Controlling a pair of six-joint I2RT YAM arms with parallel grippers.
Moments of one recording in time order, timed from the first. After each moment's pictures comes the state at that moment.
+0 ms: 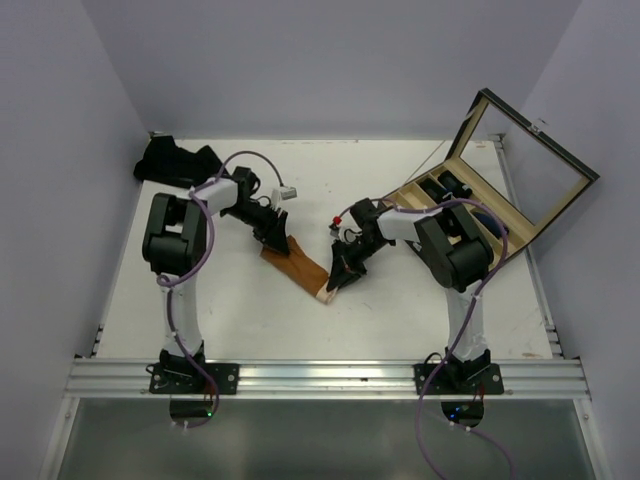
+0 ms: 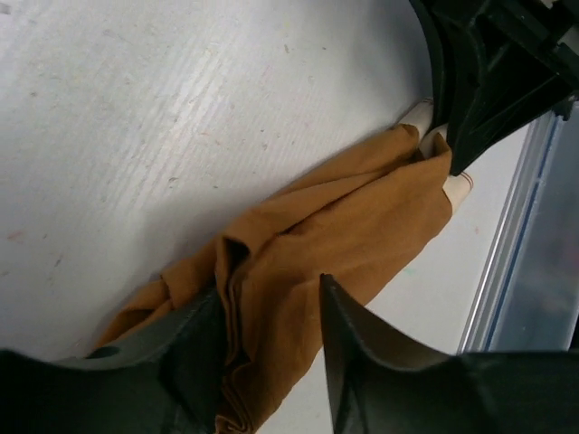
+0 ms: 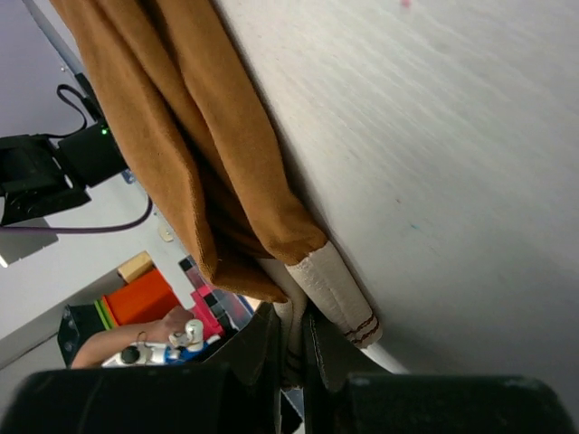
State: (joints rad) left arm -0.20 2.16 1.47 -0.86 0.90 0.58; right arm 0.50 2.10 1.23 -0.58 -0.89 0.32
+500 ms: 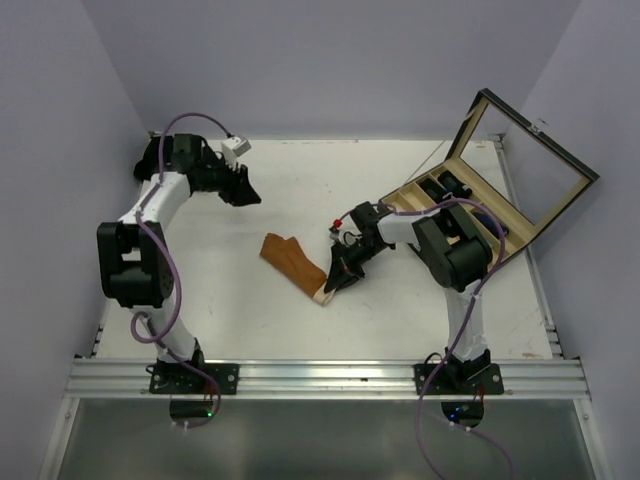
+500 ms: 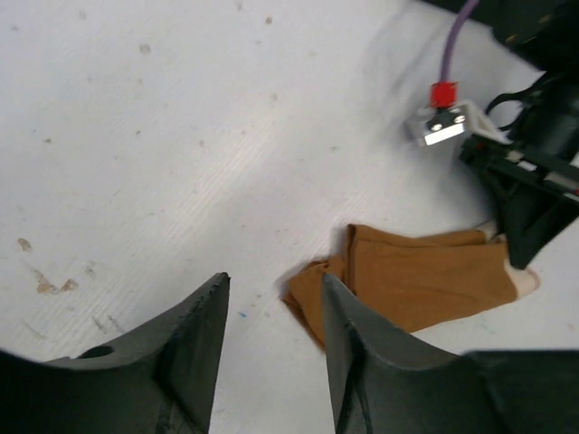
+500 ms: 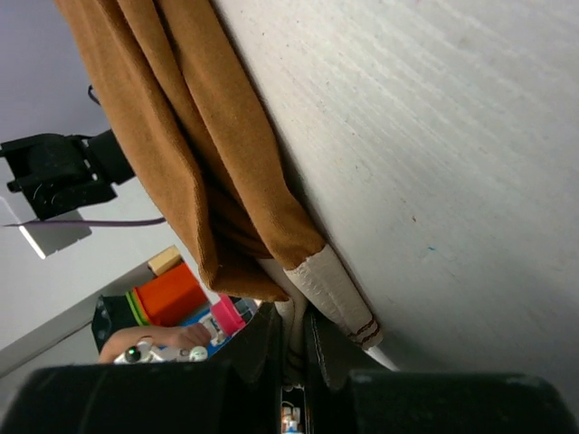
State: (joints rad) left arm -0.01 1.85 1.42 -0.53 0.83 0.43; right arm 0.51 2.11 1.20 -0.51 -0.94 0.40
